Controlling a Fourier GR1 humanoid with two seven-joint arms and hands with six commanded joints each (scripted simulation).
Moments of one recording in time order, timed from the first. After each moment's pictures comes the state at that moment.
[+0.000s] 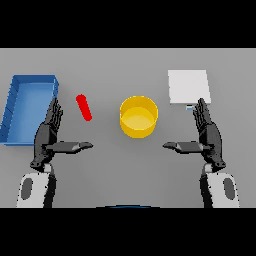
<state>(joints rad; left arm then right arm) 0.00 0.00 0.00 -1.57 0.00 0.00 0.00 0.00 0.00 0.00 -1.57 0.00 0.00 0.00</state>
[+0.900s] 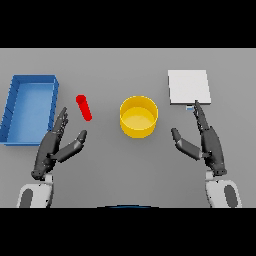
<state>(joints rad) 0.11 0.06 -0.13 -1.72 -0.16 -0.03 0.09 0.07 -0.08 0.11 -1.68 0.21 -0.01 -0.09</state>
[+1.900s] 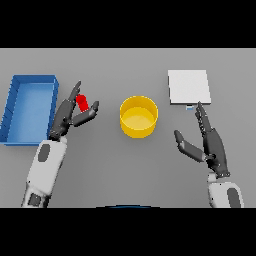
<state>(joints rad) -0.36 0.06 -0.02 -1.14 -0.20 0.01 -0.01 0.10 -0.09 0.10 -1.70 0.17 0.01 -0.10</state>
